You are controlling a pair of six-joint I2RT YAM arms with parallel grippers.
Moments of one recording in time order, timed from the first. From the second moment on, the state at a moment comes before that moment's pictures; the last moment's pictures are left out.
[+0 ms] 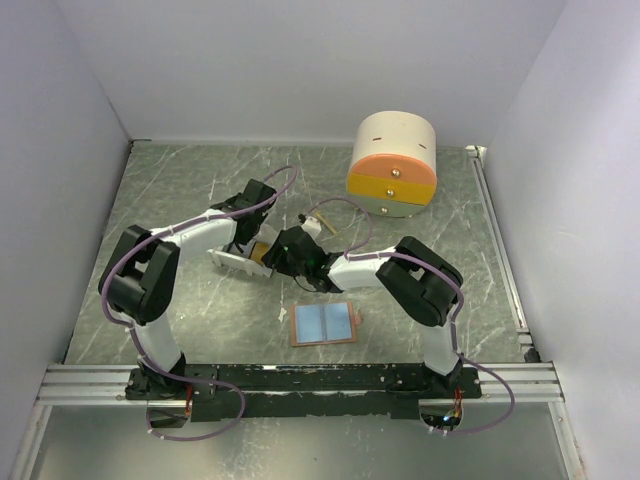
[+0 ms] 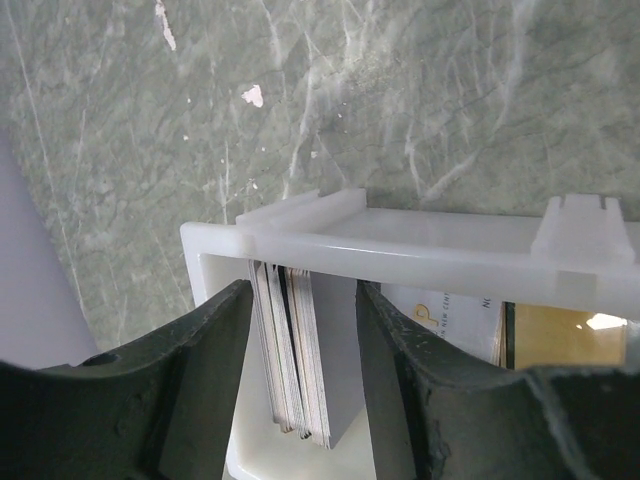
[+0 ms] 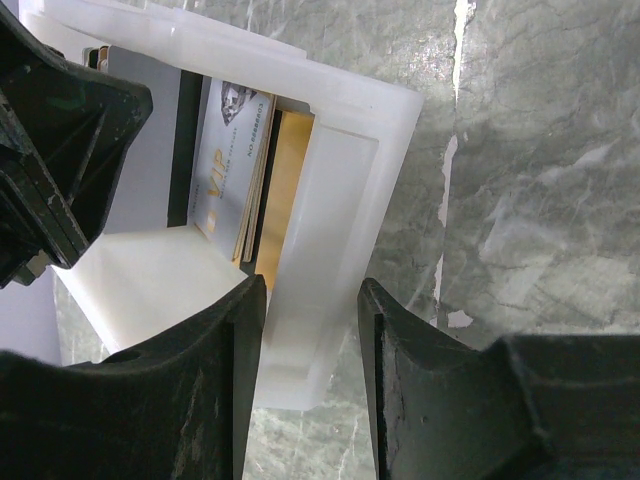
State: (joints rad) left arm -0.52 1.78 1.15 -0.36 -0.56 0.21; right arm 0.92 1.96 1.03 0.33 0.18 1.04
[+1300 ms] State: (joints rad) left arm -0.50 1.82 1.17 -0.35 -0.58 0.25; right arm 0.92 1.96 1.02 0.35 0.18 1.07
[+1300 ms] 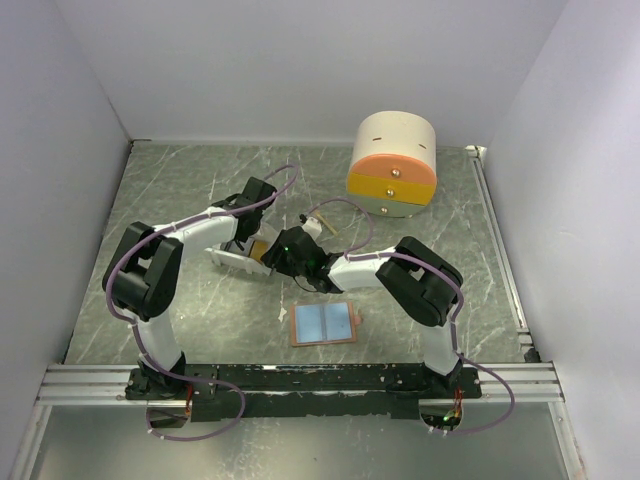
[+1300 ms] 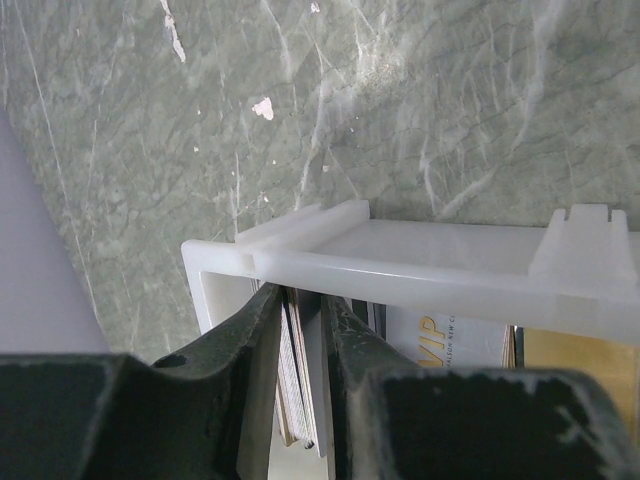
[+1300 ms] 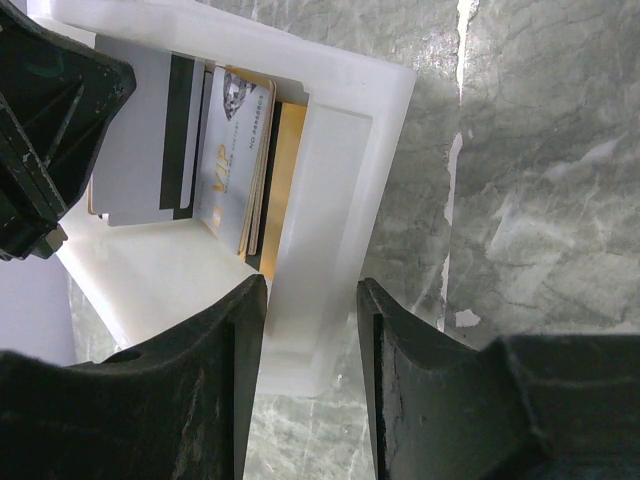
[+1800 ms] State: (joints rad) left arm -0.49 1.83 1.25 -0.45 -0.52 0.24; right arm 0.92 1.96 1.02 0.35 0.17 1.09
